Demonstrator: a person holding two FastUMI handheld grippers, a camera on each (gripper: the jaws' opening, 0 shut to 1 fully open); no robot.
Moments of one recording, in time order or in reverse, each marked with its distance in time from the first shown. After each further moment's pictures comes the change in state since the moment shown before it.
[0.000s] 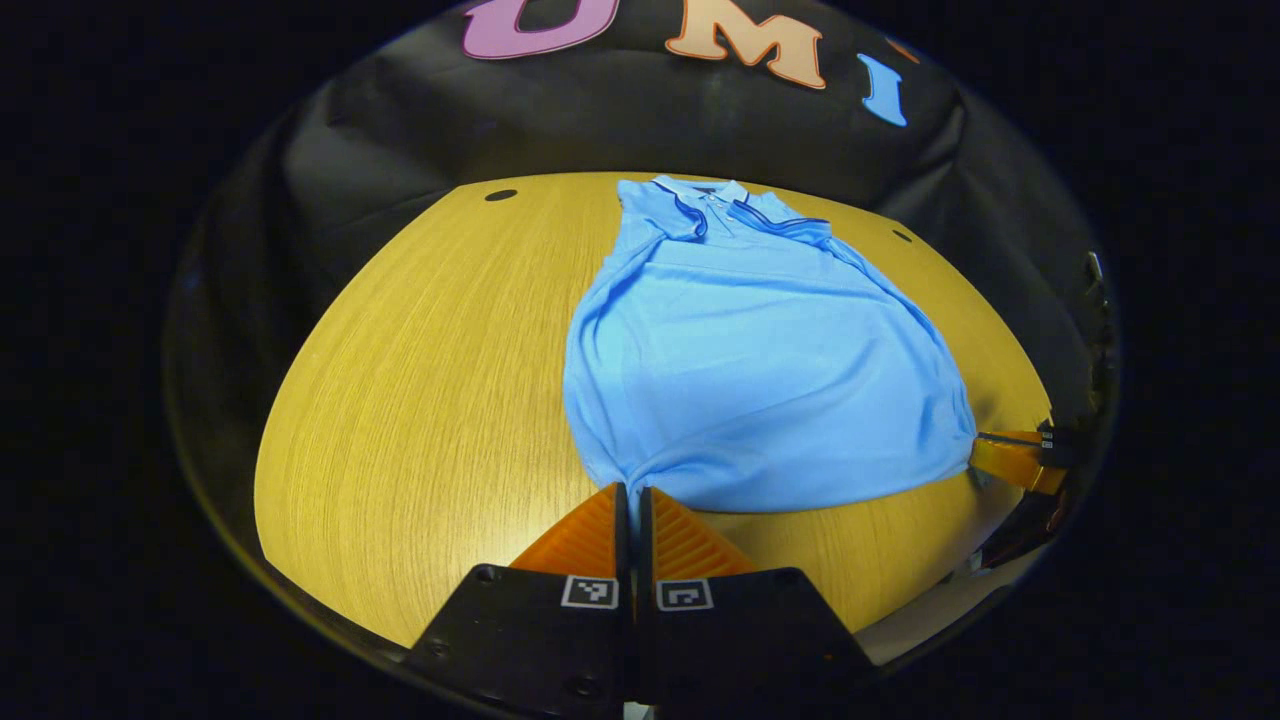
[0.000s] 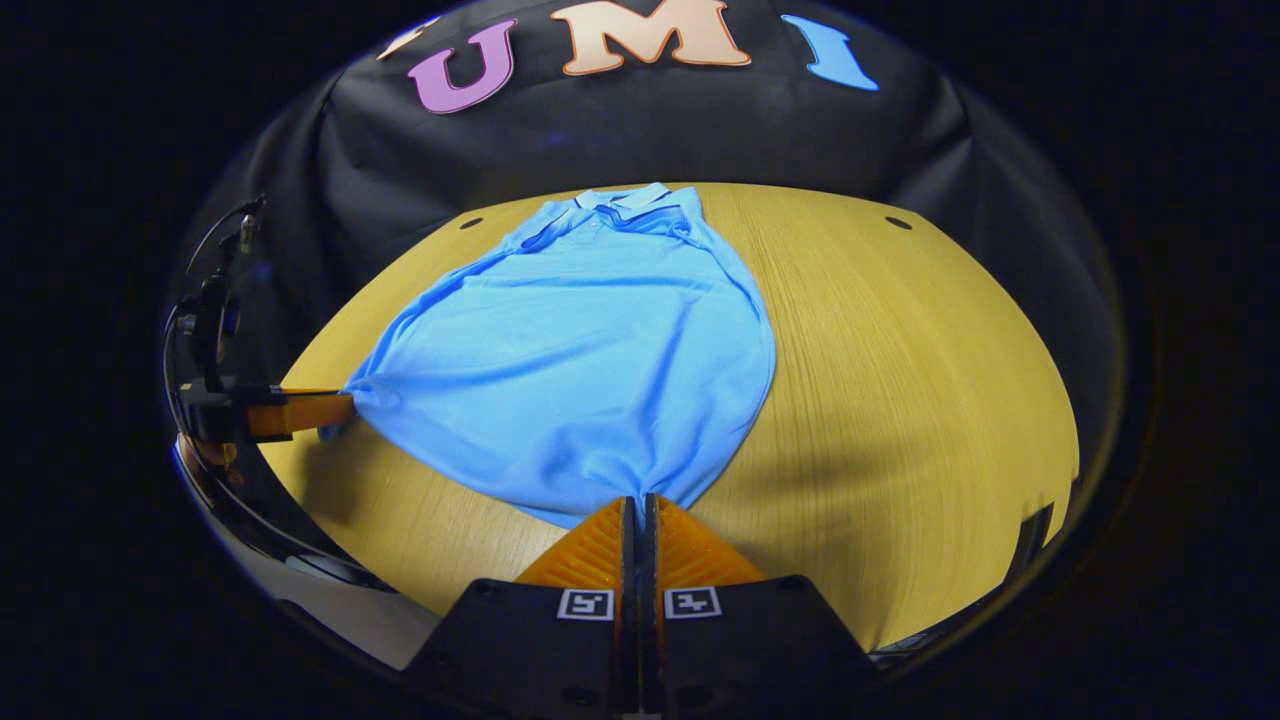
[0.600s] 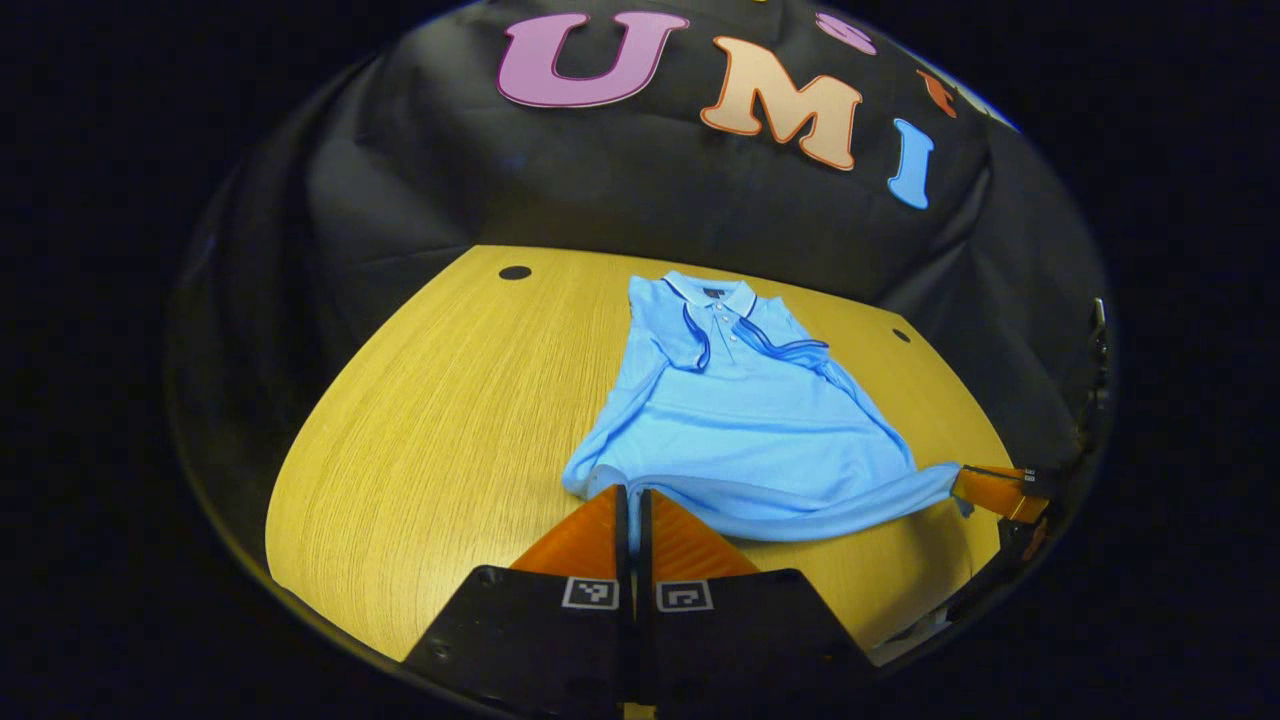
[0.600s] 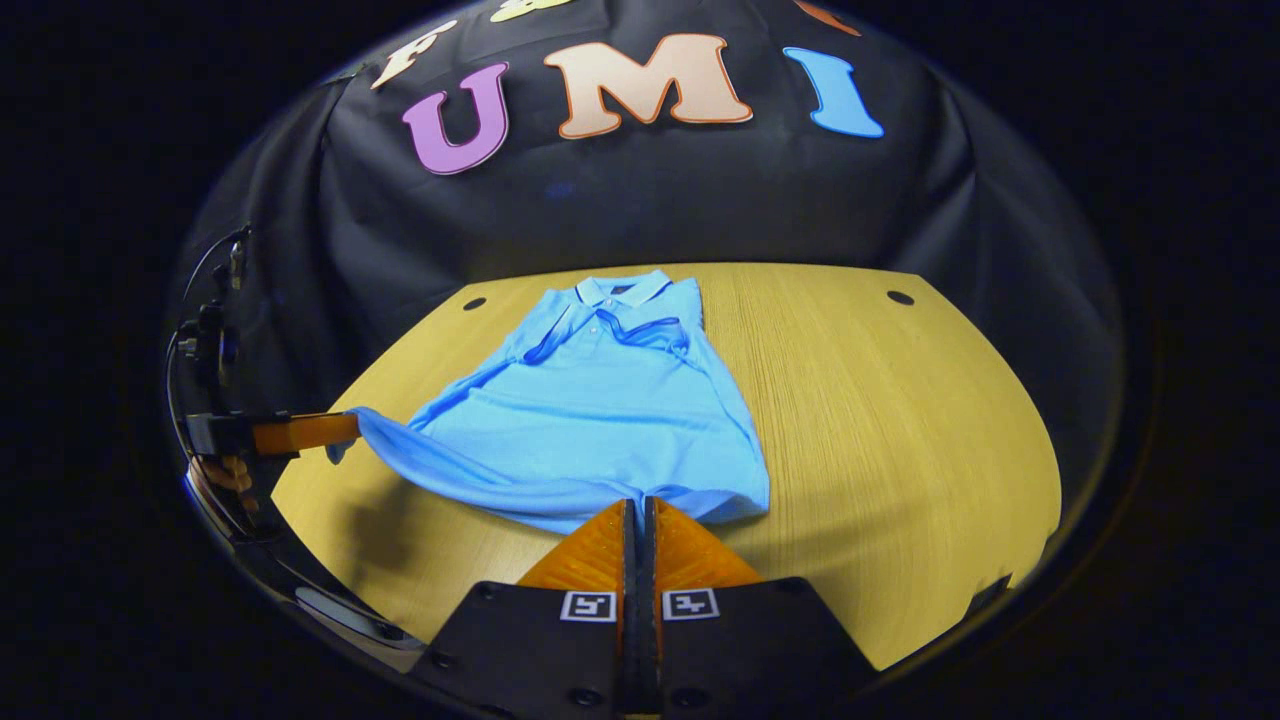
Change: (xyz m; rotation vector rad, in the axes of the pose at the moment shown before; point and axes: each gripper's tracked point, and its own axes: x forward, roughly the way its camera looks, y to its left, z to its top) left arm -0.006 -0.006 0.117 -0.091 -0.199 -0.017; right arm 0.005 -0.005 0.122 -0.001 -0.170 0.015
